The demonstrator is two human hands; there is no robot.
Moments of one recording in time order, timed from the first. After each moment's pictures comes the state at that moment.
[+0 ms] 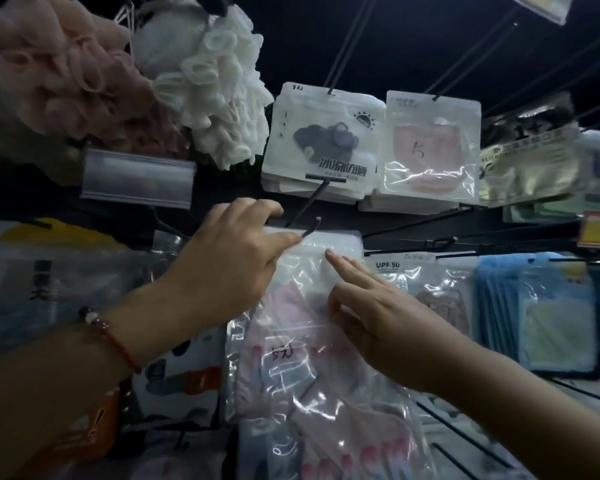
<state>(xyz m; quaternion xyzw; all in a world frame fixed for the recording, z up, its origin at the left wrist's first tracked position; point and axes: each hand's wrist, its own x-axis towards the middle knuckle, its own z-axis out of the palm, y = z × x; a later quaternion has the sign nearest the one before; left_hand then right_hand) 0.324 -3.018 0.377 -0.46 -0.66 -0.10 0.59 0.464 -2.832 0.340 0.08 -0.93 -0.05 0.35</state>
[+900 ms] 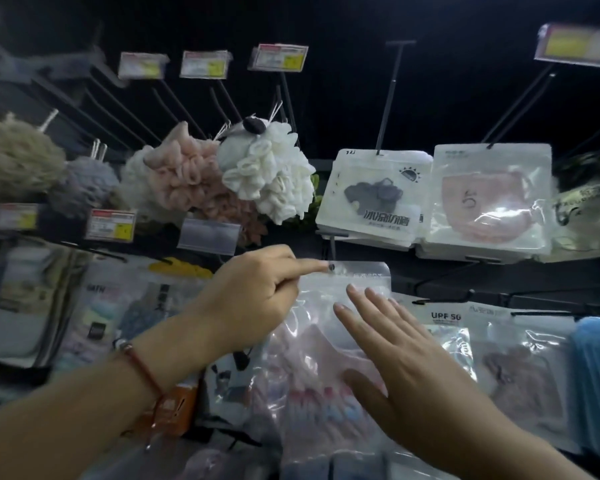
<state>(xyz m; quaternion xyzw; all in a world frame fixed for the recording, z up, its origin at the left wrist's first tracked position) 0.425 -3.034 0.378 -0.42 -0.72 -0.25 0.49 0.490 -2.813 0.331 0.18 -0.85 -0.16 0.48</state>
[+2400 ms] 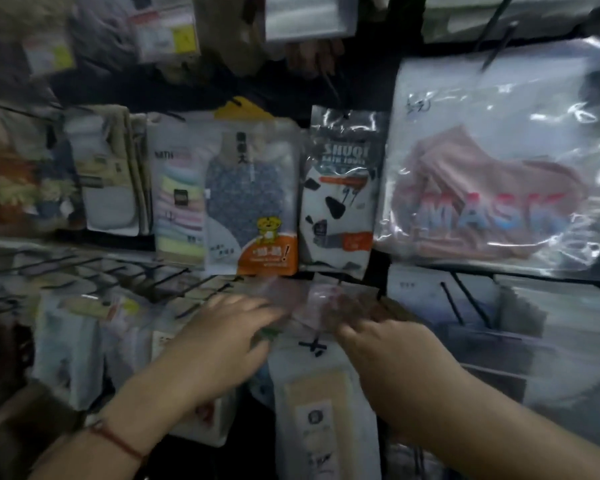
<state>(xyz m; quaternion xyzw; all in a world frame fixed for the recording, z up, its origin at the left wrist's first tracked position) 0.368 -3.185 0.156 -0.26 -0.94 -0.04 0.19 0.440 -2.958 0.188 0.20 -0.96 -0.15 0.16</state>
